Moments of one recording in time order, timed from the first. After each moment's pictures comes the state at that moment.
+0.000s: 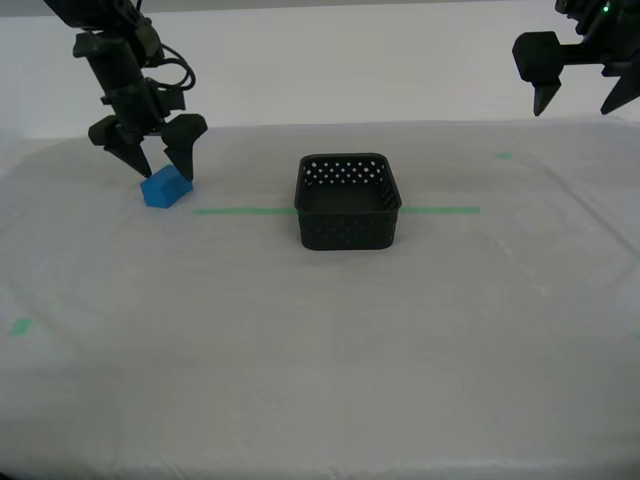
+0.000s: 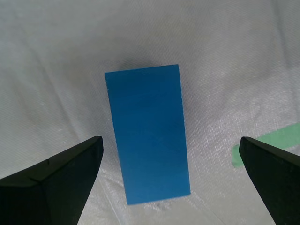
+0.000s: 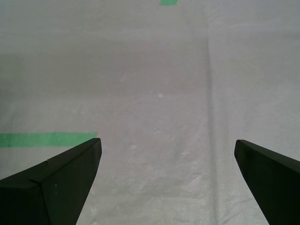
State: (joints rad) arm 0 0.10 1.69 1.18 -0.55 0.08 0.12; arm 1 -0.04 2.28 1.71 -0.79 0.13 0.31
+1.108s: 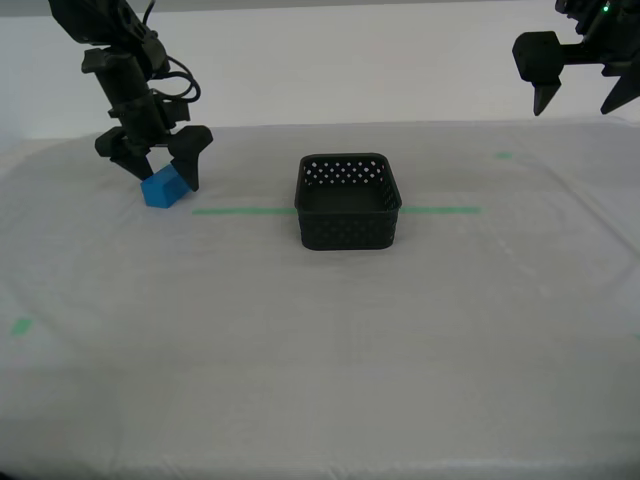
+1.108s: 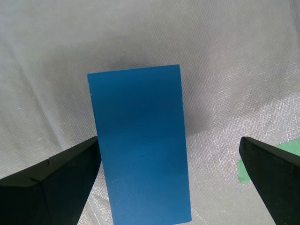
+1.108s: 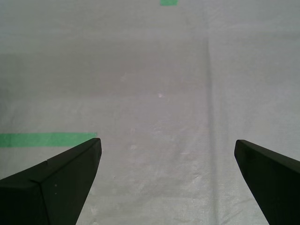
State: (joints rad) arm 0 0.10 1.69 1.18 -0.55 0.08 0.12; arm 1 -0.05 2.31 1.68 -0.74 0.13 0.28
